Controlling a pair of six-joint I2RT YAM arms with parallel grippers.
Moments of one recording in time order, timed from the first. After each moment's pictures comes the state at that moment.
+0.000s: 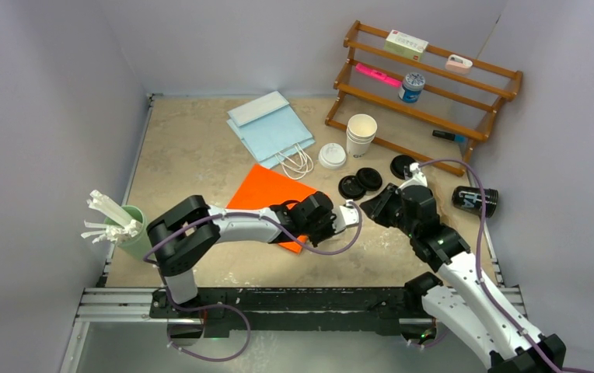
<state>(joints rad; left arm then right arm) -1.07 1.77 0.99 0.02 0.12 0.21 0.44 0.68 0.56 -0.42 0.00 0.80</state>
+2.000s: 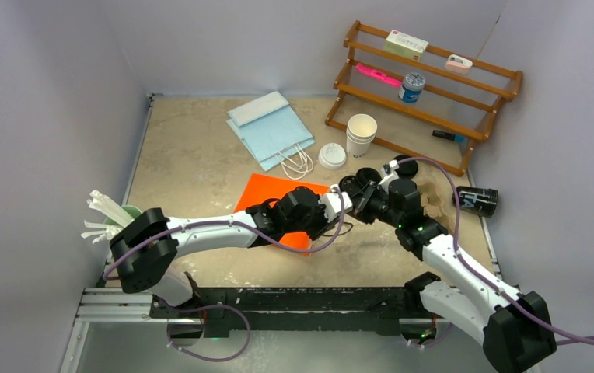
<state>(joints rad) -1.07 1.53 0.90 0.10 0.07 0.08 0.44 0.91 0.47 -0.04 -0.32 1.02</state>
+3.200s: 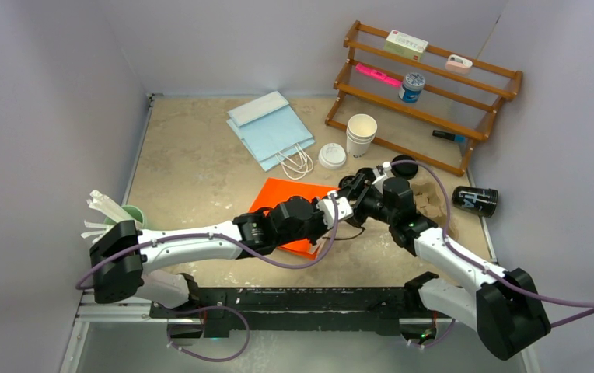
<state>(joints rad) -1.18 1.38 0.90 0.06 -0.11 0.09 0.44 1.05 0.44 0.14 -0.41 1.17</state>
